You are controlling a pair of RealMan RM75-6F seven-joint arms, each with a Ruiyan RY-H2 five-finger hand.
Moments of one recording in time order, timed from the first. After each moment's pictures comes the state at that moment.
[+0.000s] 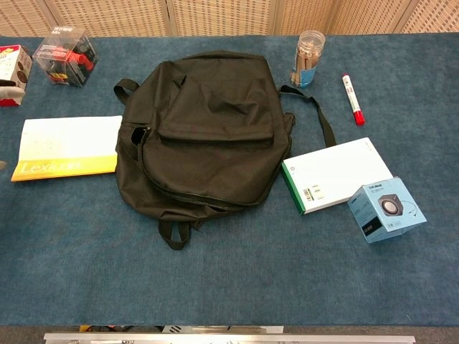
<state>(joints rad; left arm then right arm) -0.25 -1.14 -0.01 -1.60 1.53 1.23 0.07 0.15 -0.99 0.09 -1.74 -1.49 1.42 0.08</state>
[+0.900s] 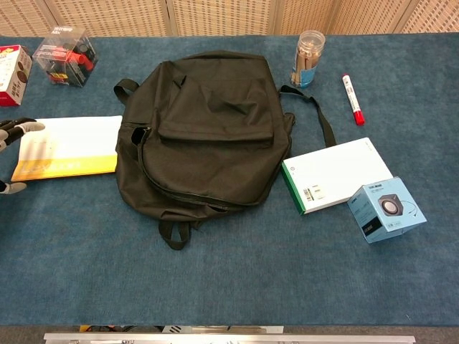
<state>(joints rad) -0.32 -1.30 -0.02 -1.43 1.29 1.03 0.15 0.16 -1.00 0.08 -1.71 -1.50 1.40 0.11</state>
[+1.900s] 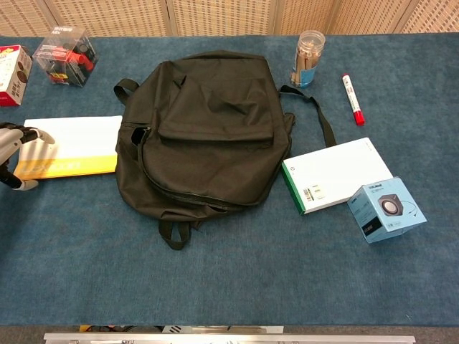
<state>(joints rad) -0.35 -1.39 -0.04 -1.40 1.16 1.02 0.27 0.15 -1.01 0.07 -1.68 -1.50 1.40 0.14</state>
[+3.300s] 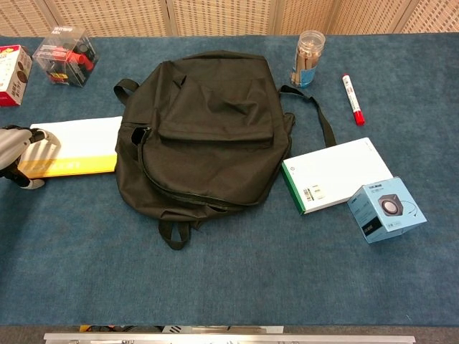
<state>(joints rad) -0.39 -1.43 -0.06 -1.37 1.07 0.99 0.32 0.14 -1.01 0.06 -1.65 -1.50 1.40 0.18</state>
